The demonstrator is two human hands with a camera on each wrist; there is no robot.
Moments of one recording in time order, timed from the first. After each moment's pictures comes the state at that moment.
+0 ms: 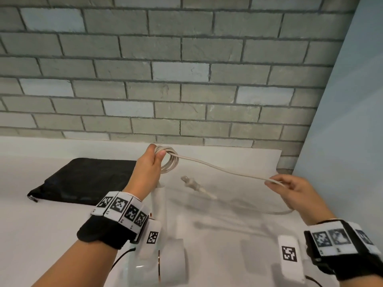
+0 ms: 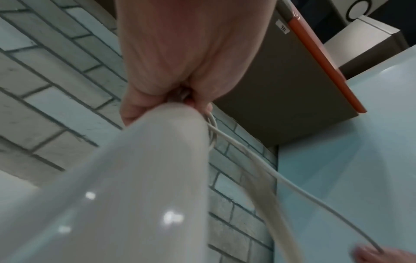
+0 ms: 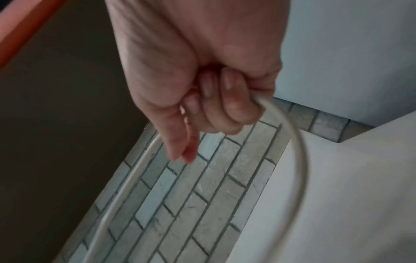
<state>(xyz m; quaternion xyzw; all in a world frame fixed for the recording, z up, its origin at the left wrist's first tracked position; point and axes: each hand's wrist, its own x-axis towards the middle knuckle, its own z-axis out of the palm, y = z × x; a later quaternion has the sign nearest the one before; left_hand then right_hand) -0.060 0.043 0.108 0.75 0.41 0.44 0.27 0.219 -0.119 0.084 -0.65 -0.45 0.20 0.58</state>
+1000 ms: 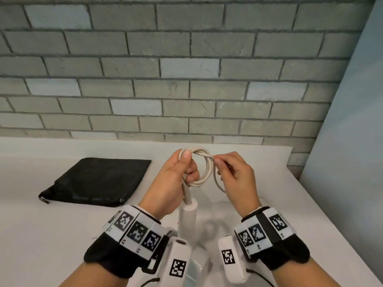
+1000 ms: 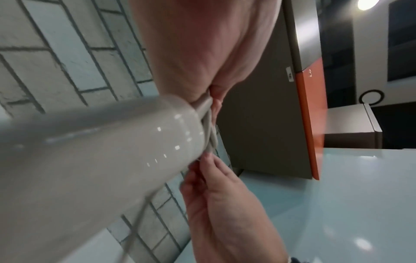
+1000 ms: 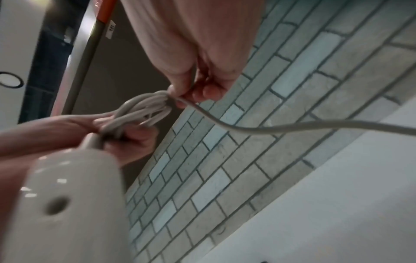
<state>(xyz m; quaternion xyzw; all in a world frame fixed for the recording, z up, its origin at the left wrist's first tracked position) -0.058 0.002 0.121 0.59 0.18 0.44 0.65 0.082 -0.039 0.092 -0.54 -0.56 0.05 0.63</state>
